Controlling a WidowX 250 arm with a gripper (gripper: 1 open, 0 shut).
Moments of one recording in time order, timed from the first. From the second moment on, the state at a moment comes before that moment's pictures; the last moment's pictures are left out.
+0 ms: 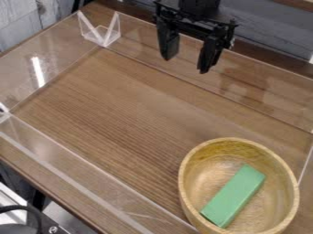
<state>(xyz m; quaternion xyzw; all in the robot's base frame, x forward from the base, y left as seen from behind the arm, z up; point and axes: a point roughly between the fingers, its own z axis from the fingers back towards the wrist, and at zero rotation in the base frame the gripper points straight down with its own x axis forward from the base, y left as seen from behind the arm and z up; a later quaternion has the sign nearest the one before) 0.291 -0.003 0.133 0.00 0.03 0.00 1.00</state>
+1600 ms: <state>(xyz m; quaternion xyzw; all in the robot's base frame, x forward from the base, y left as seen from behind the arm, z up) 0.217 -0.142 0.062 -0.01 0.04 -0.17 0.98</state>
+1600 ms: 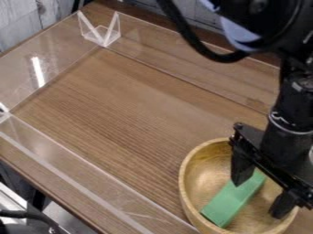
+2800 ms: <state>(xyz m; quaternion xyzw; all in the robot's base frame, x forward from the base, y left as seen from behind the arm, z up) 0.229 -0.131 0.067 -0.04 0.02 -0.19 0.98</state>
